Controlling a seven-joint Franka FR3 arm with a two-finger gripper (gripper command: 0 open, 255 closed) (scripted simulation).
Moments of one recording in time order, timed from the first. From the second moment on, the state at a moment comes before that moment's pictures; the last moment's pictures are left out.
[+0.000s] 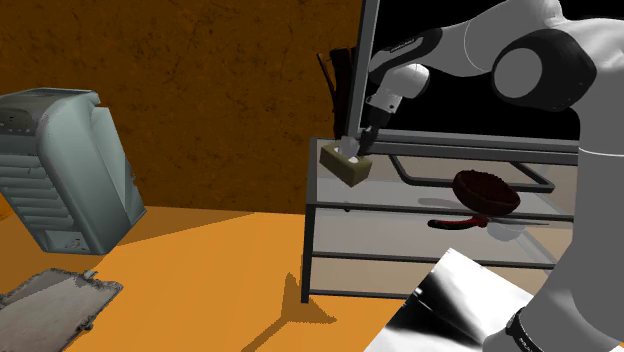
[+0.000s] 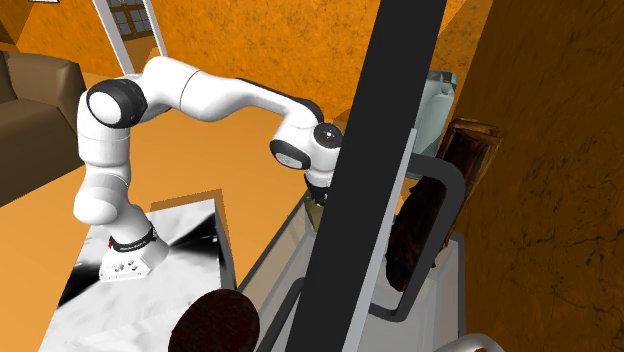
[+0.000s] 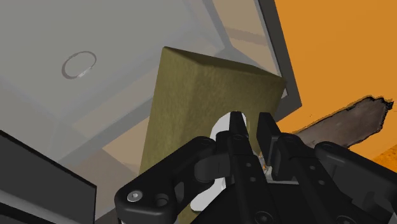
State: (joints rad) arm 0.01 0.39 -0.48 -1.67 0.59 1.84 -0.93
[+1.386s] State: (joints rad) arm 0.00 0.33 -0.50 -1.48 0.54 1.62 -0.82
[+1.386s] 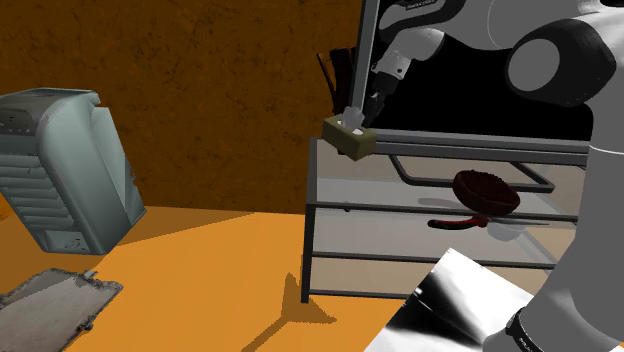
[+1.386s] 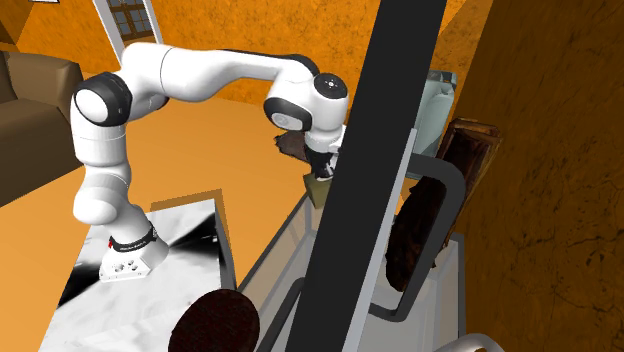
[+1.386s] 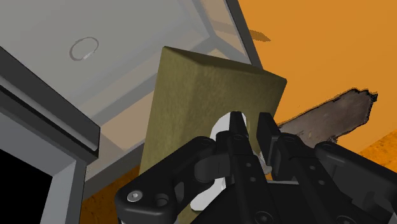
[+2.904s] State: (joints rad) arm -0.12 0.02 -0.65 -1.70 0.35 1.48 -1.04
